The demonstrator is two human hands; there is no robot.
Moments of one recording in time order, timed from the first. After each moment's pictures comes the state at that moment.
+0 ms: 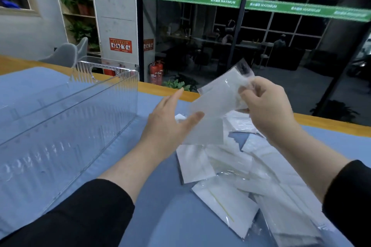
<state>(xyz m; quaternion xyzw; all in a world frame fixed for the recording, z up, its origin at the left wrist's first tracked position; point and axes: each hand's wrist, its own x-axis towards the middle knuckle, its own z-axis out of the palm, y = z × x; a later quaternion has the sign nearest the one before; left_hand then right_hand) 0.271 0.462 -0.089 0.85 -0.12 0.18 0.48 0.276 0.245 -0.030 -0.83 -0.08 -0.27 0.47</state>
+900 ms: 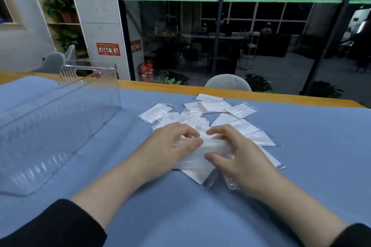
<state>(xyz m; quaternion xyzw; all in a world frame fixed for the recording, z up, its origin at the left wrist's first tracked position) 0.165 0.417 -0.090 0.89 -0.25 0.03 0.39 0.121 0.208 -0.098 -0.89 -0.12 -0.09 0.42</state>
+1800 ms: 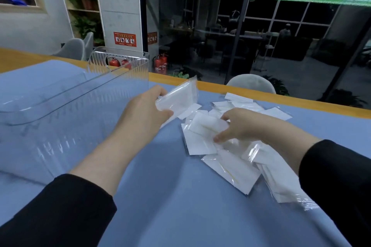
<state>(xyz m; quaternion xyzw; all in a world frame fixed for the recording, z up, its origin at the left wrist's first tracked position) 0.210 0.513 -0.070 0.90 -0.03 0.19 0.40 0.237 0.279 -0.054 -0.99 -0.03 0.10 0.10</state>
